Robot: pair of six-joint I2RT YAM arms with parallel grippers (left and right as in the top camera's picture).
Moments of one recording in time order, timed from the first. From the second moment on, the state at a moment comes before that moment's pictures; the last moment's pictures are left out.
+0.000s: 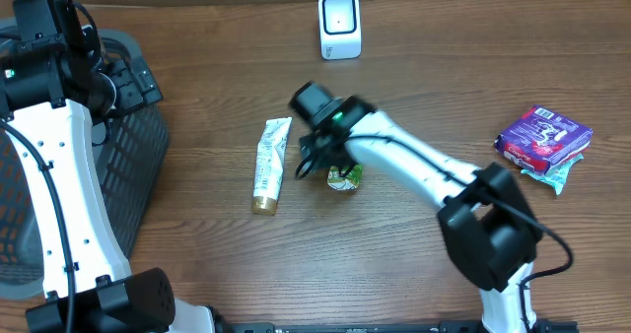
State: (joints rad) left arm 0.28 1.67 1.94 -1.40 -0.03 -0.21; right arm 0.71 2.07 1.65 -0.94 0.05 0.55
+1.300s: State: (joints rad) left arm 0.28 1.67 1.94 -1.40 -0.03 -0.21; right arm 0.39 2.02 1.32 -0.56 -0.69 0.52
